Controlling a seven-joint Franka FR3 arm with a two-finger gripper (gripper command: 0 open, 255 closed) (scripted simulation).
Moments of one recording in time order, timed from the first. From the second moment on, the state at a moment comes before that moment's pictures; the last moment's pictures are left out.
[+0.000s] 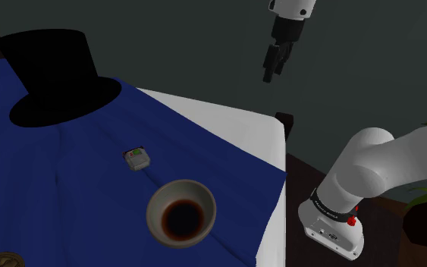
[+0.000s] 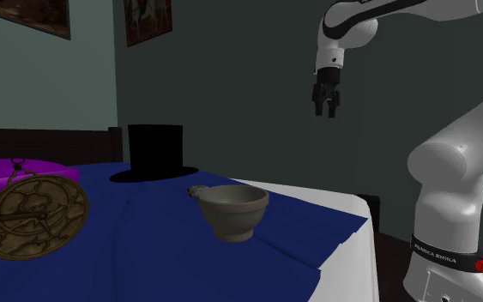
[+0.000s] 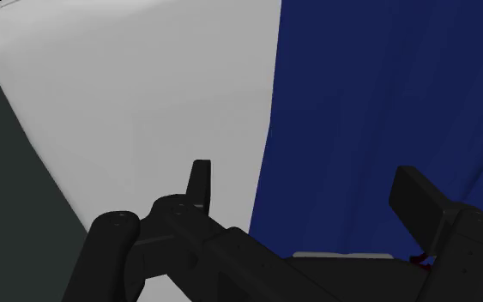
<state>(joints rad) 0.02 -0.74 0.01 -2.26 0.03 1.55 -0.13</state>
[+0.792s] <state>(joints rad) 0.06 -0.54 0.19 -2.26 0.11 1.75 0.07</state>
